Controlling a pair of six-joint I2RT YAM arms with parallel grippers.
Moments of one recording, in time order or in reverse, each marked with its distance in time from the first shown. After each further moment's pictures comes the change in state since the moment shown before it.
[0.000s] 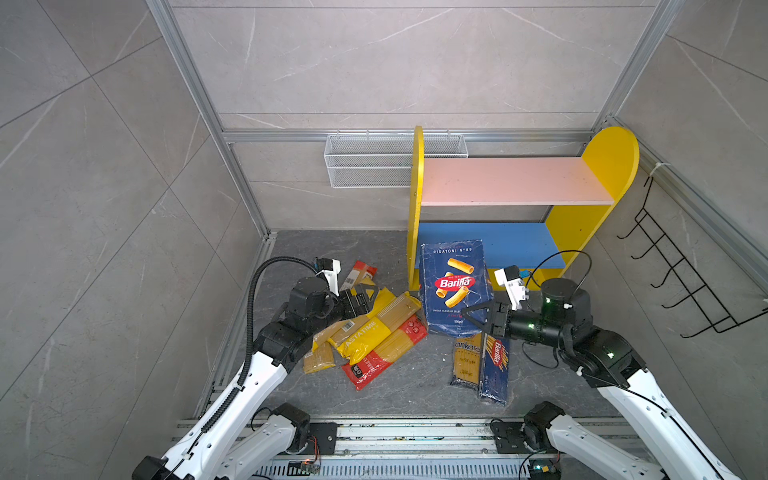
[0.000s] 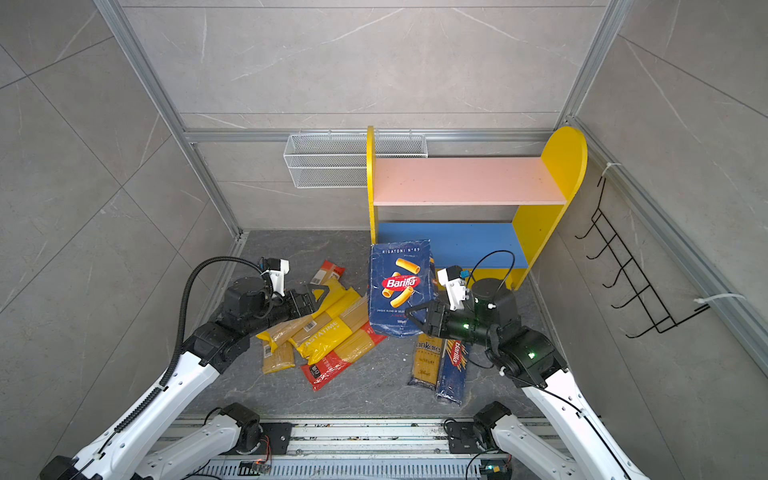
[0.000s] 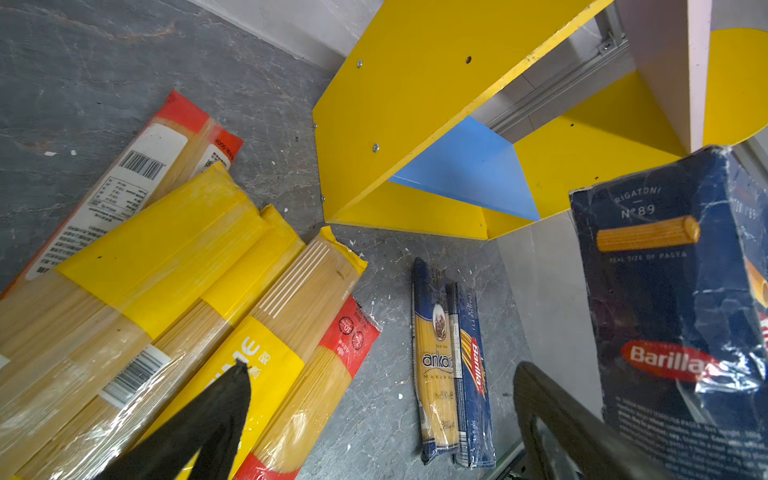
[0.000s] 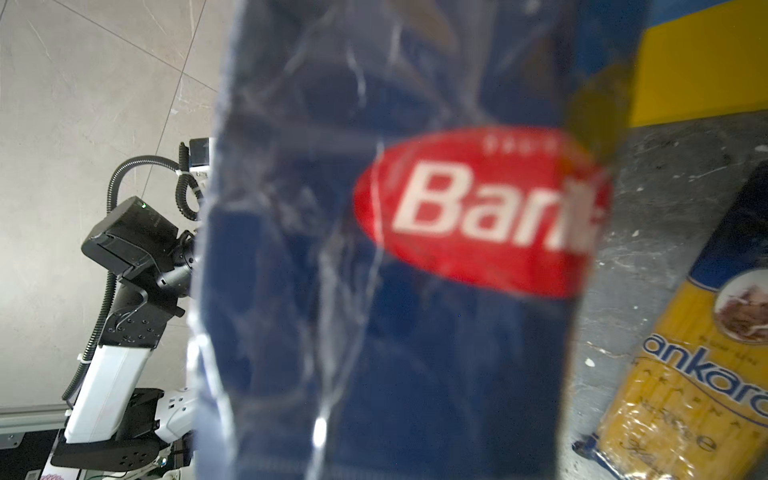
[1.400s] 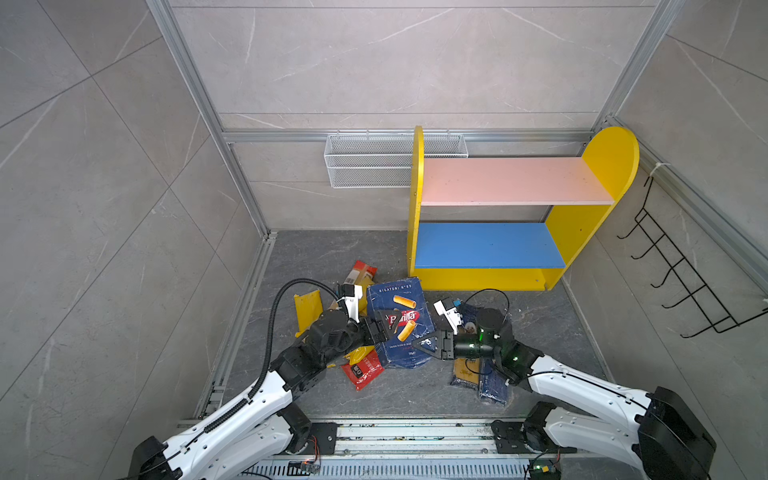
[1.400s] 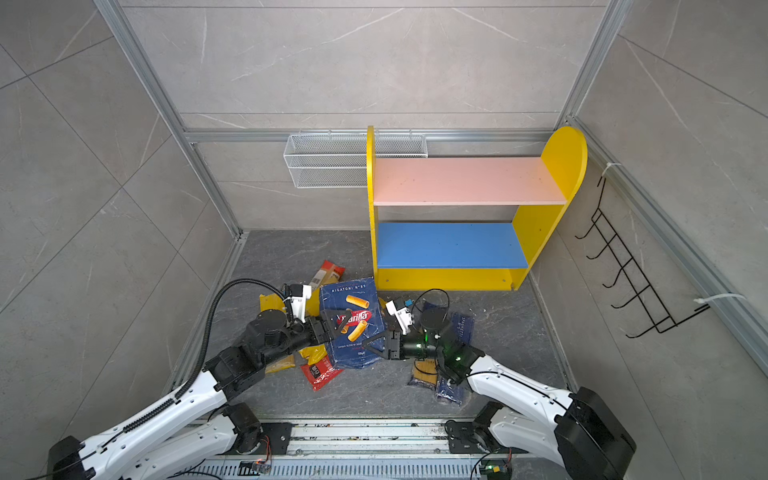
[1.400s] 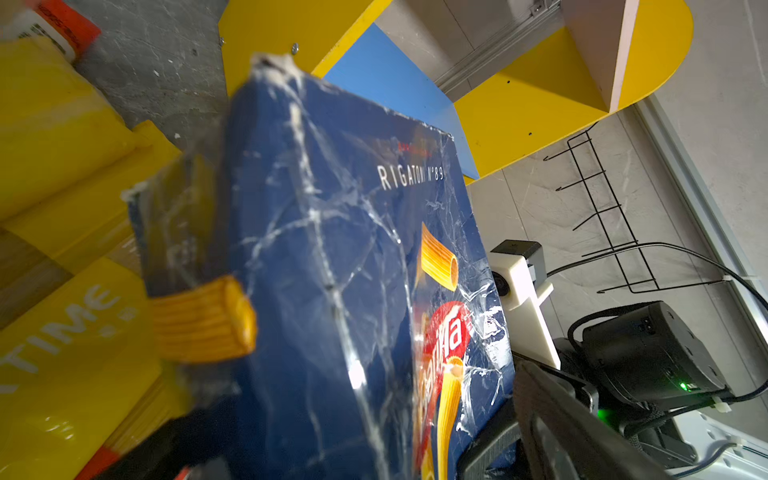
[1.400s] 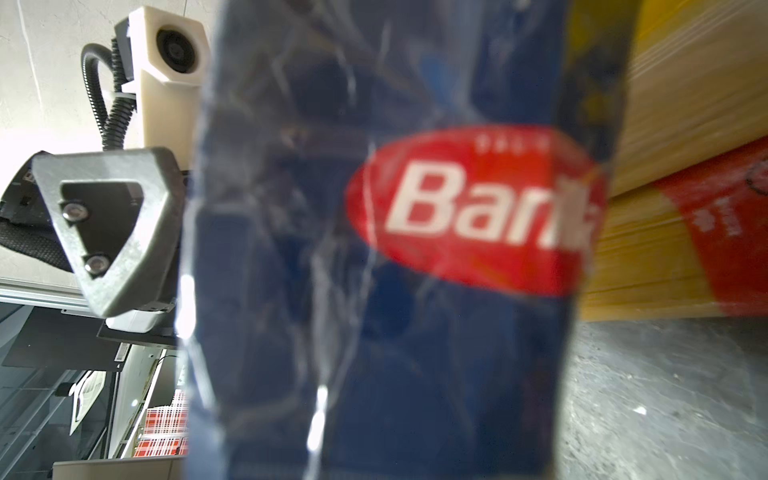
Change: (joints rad) left arm -0.288 -0.119 -0.264 0.266 -0.136 -0.192; right arm 0.255 0.259 -0.618 1.046 -0.172 0.224
